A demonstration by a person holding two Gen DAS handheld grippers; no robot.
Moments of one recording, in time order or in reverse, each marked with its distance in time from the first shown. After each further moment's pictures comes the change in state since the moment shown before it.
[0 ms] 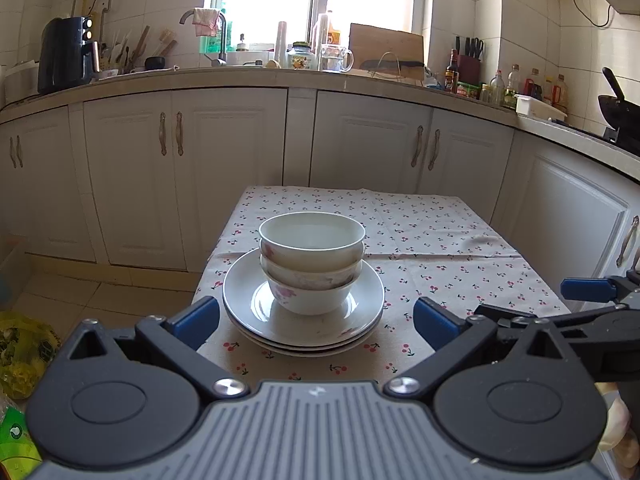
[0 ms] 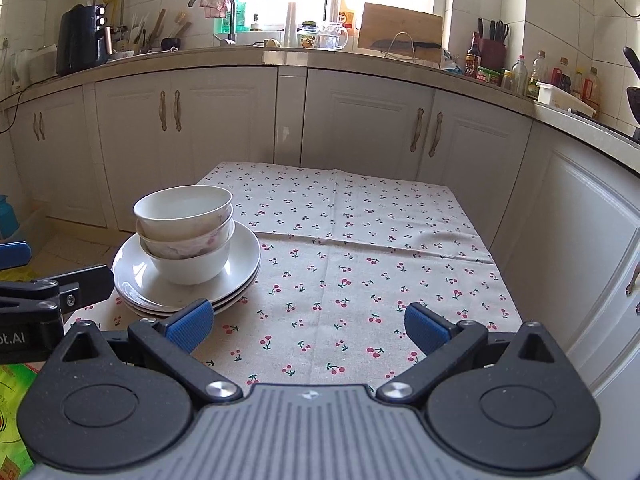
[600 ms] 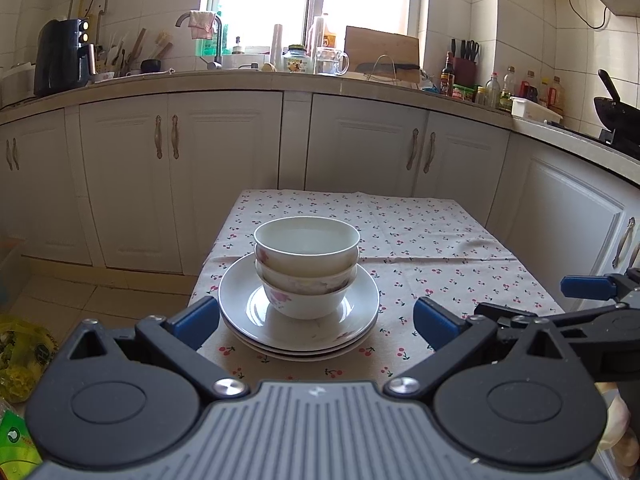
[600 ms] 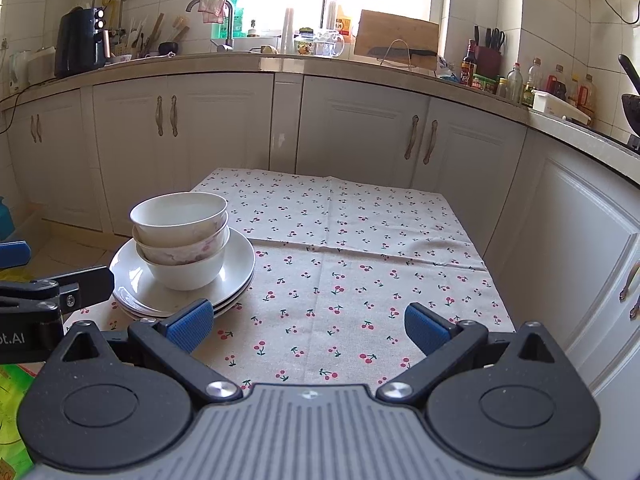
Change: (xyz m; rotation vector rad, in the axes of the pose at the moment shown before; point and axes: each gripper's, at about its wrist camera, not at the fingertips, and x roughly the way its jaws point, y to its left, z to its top) left arm -0.001 0.000 0.002 0.001 -0.008 -0.013; right arm -0.005 -0.001 0.002 -0.007 -0.017 -0.014
